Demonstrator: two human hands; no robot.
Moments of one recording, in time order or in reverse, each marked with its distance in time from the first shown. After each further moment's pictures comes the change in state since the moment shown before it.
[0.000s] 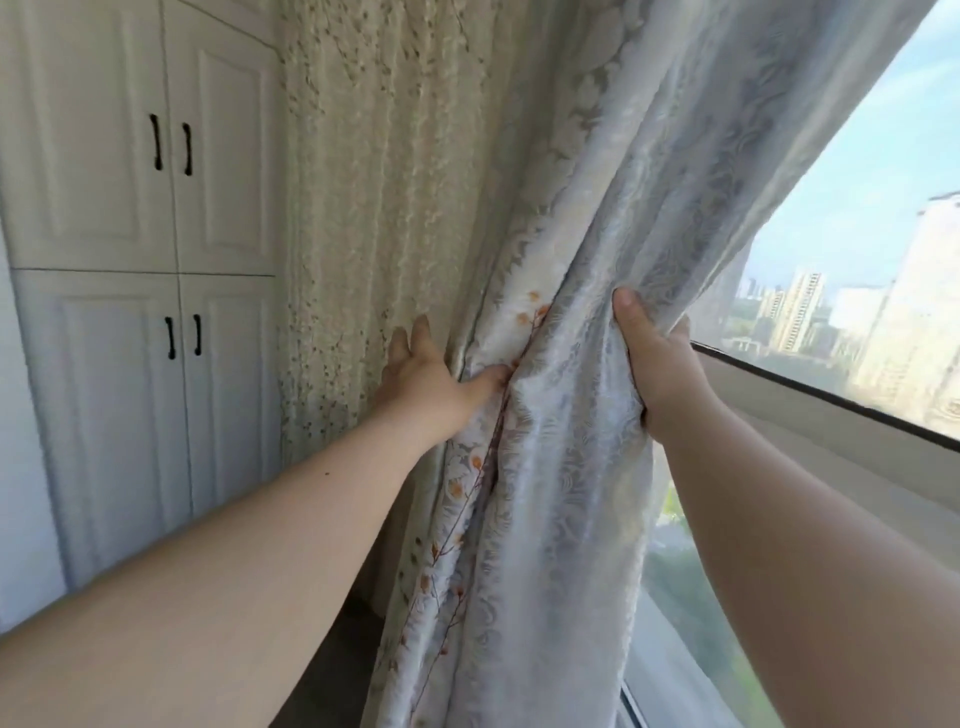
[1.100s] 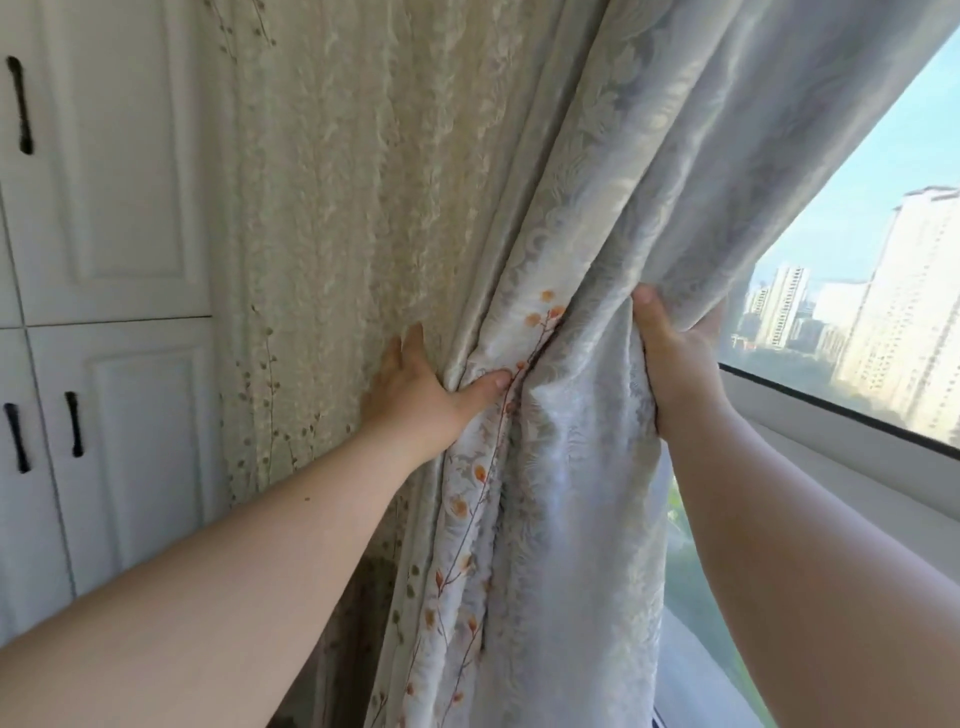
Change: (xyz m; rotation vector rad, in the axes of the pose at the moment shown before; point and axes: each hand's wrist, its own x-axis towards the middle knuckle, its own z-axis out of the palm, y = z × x) left_hand 0.491 -0.196 0.095 0.005 -0.016 0.073; right_hand 0.436 0.162 0.268 -0.018 0.122 -0.120
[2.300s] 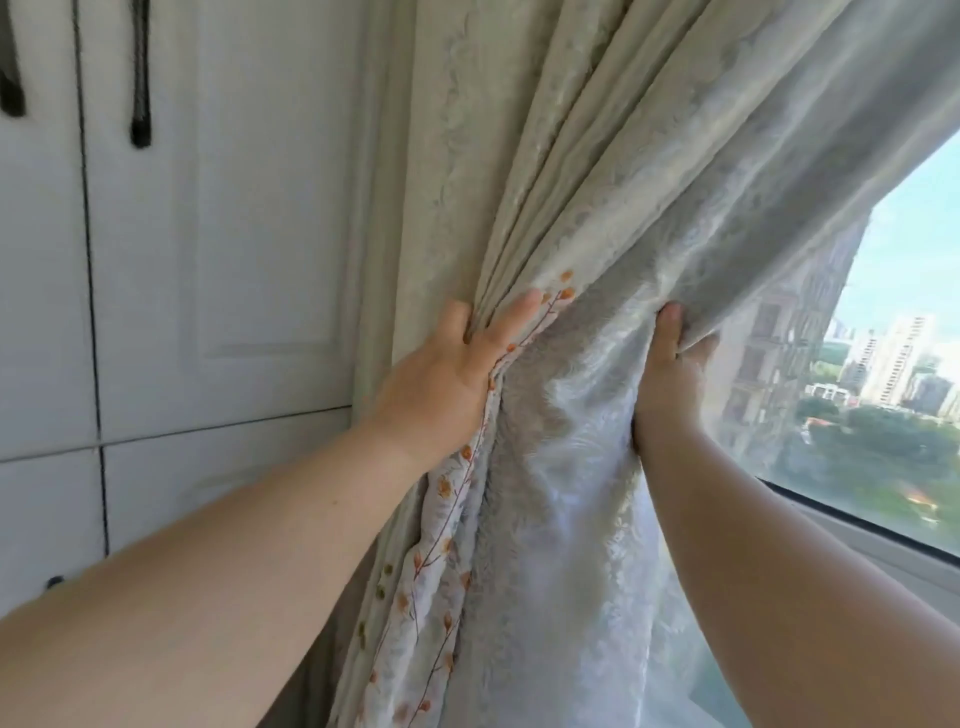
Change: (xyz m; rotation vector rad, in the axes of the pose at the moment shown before) left_hand 0.379 -0.309 -0.150 0.446 0.287 0.701; right_hand 0.212 0.150 0.518 0.064 0.080 -0.072
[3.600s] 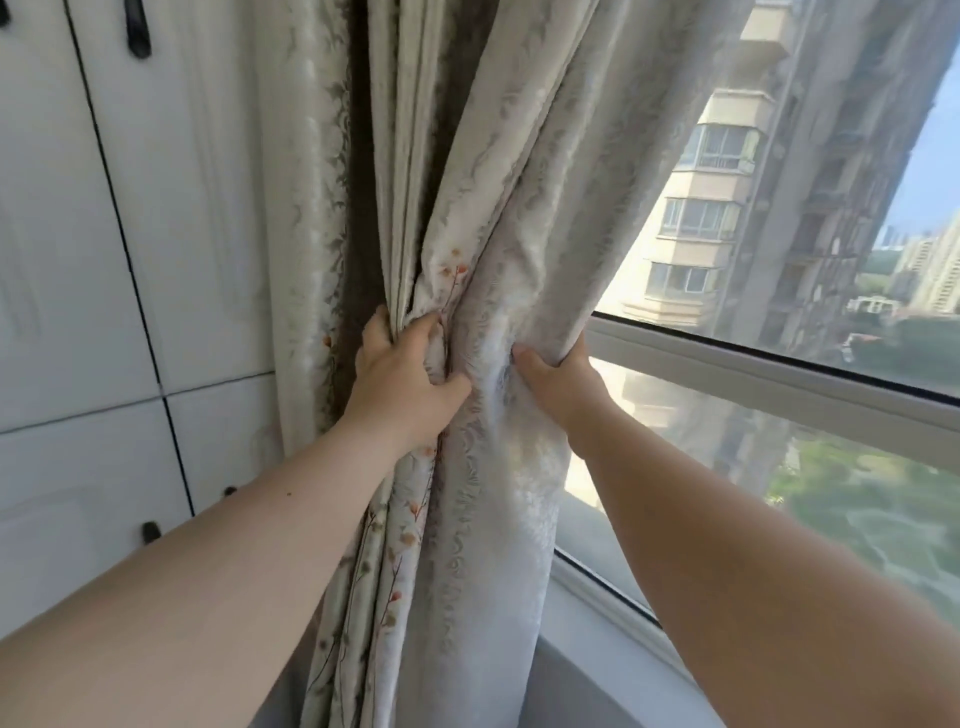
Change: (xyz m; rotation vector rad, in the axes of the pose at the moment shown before) left_hand -0.080 -0.110 0.028 -0.192 -0.187 -0.715; right_hand -0.087 0.087 0.123 -0.268 -0.519 0.279
